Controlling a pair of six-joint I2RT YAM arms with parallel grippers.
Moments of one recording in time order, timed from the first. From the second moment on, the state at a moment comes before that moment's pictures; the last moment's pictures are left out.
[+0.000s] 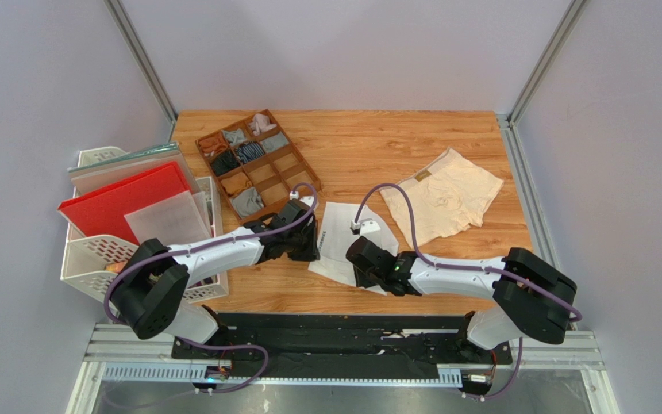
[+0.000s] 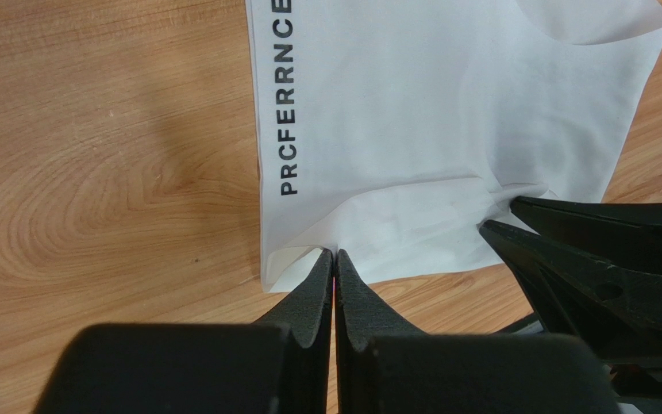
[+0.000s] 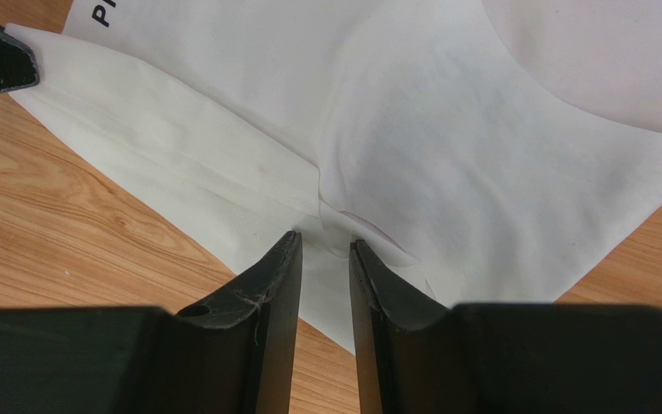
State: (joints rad) left arm -0.76 1.43 0.76 -0.26 0.05 -0.64; right arm 1.06 1.45 0.66 -0.19 0.33 0.67
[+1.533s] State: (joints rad) left arm -0.76 1.42 0.75 -0.26 0.05 -0.64; right arm 1.06 1.38 0.64 -0.19 0.33 0.65
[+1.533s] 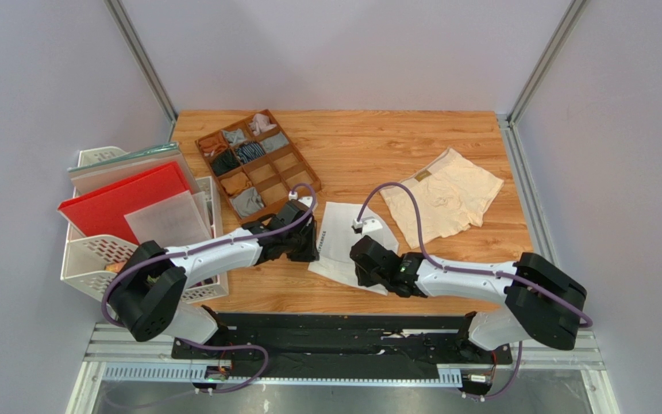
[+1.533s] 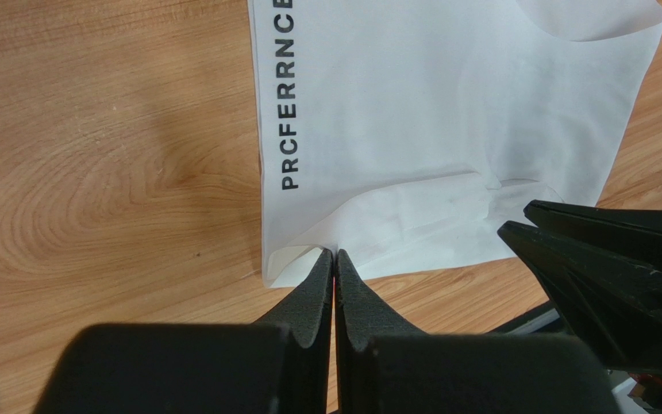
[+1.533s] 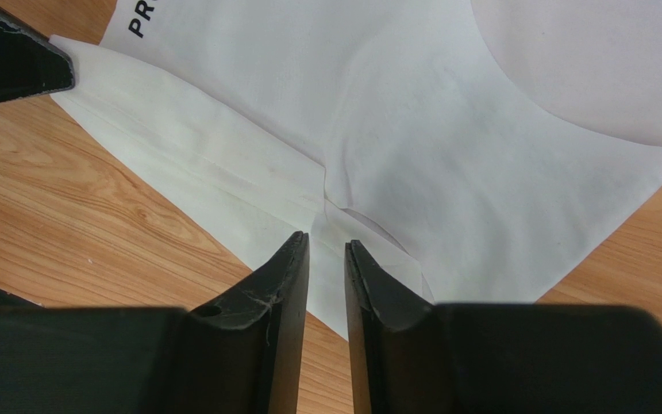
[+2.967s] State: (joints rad) left arm -0.76 1.42 0.76 -0.27 0.03 -0.64; right arm 1.04 1.44 0.66 -0.20 0.31 0.64
